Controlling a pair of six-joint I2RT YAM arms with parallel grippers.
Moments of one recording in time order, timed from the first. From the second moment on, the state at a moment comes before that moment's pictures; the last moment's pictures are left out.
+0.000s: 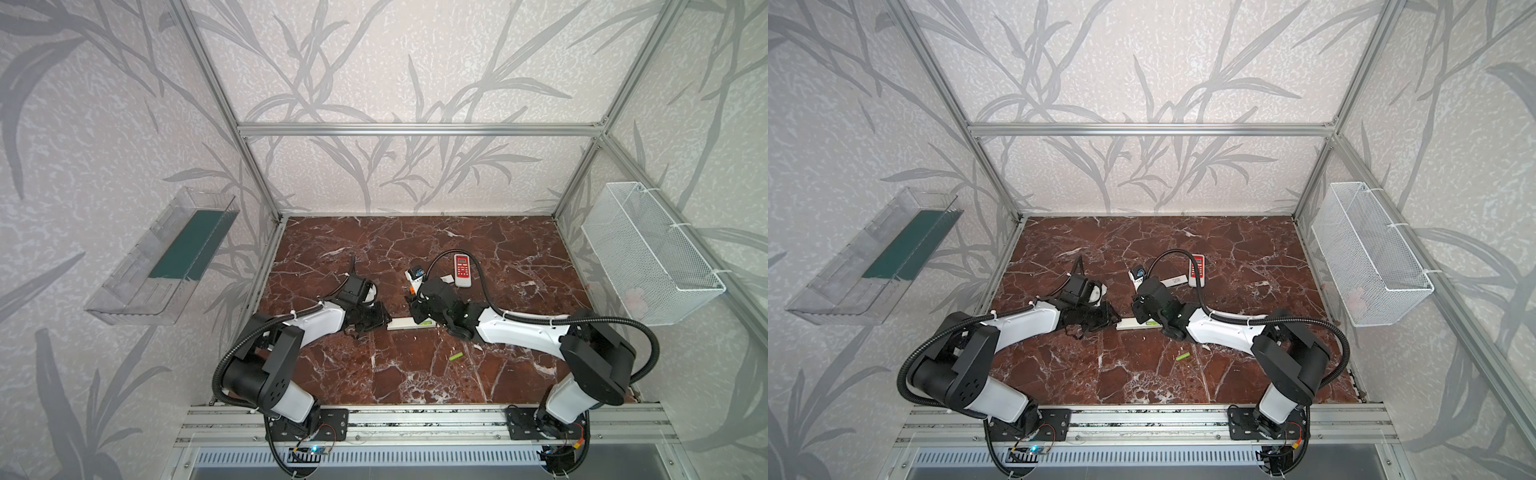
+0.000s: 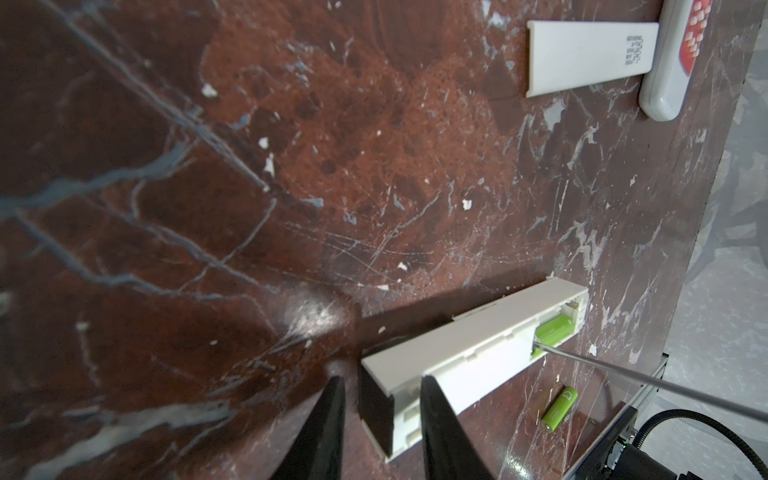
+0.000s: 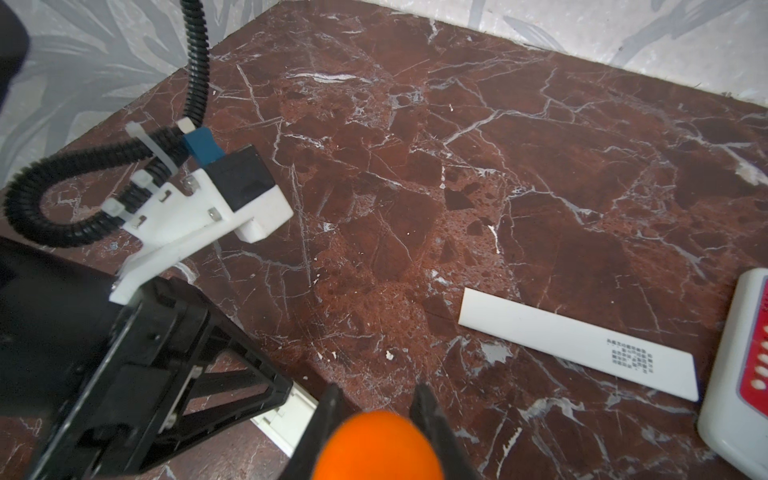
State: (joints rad) left arm -0.40 1.54 0.69 -0.21 0.39 -0.66; right arm 0.91 1.64 0.92 0.12 0.19 0.24
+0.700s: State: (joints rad) left arm -0.40 1.53 0.64 -0.11 0.42 -0.75; right arm 0.93 1.63 0.92 0.12 0.23 0.27
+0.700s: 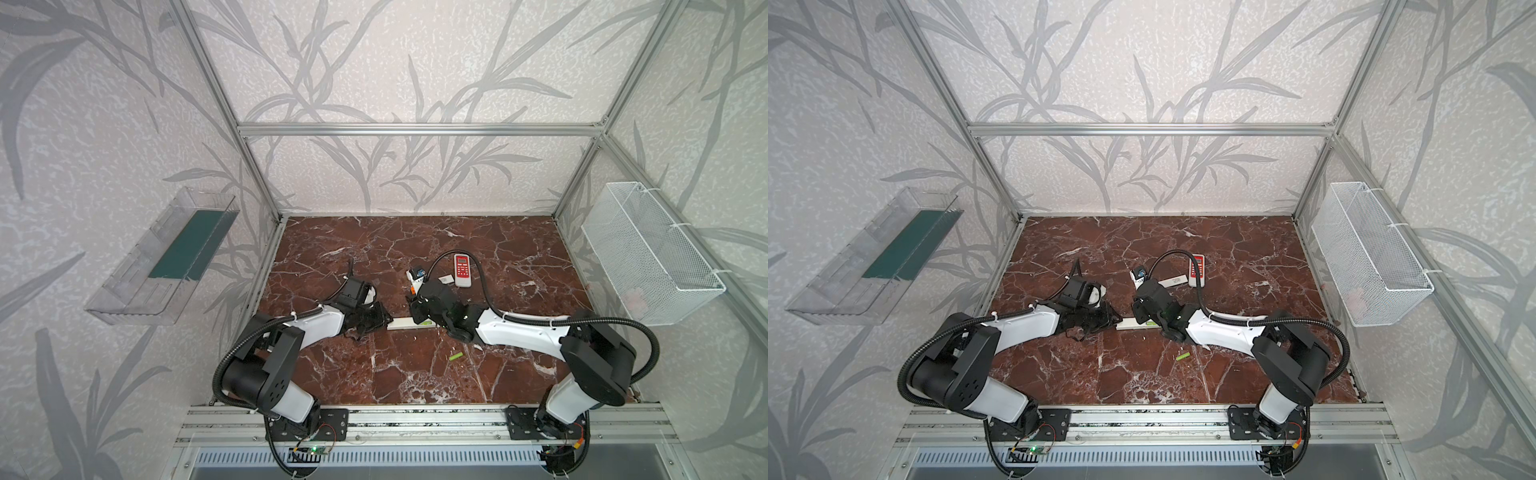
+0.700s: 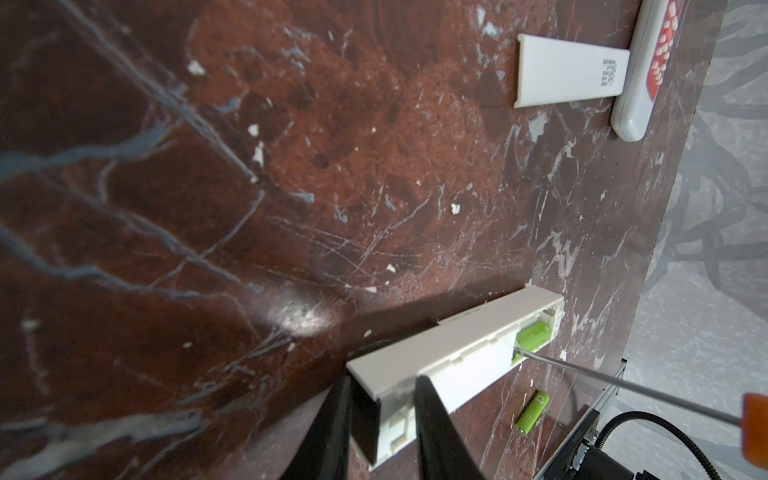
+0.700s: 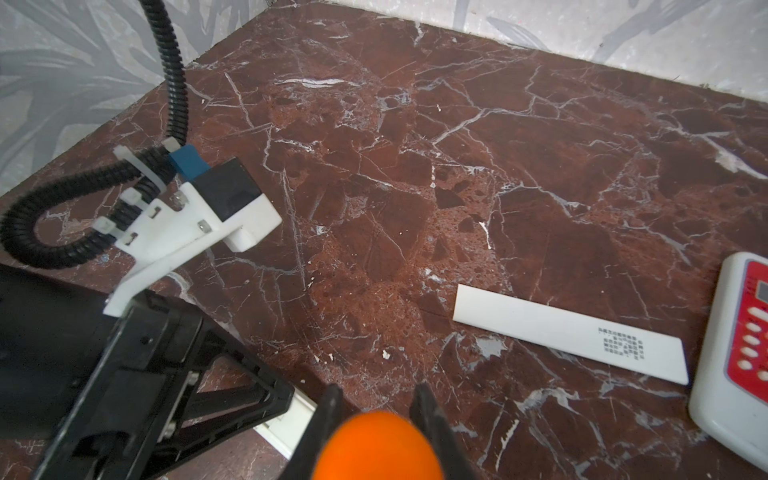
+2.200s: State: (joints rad) left arm -0.40 1.53 0.61 -0.07 0.43 -0.78; right arm 0.95 1.62 0.92 0.08 0.27 0.30
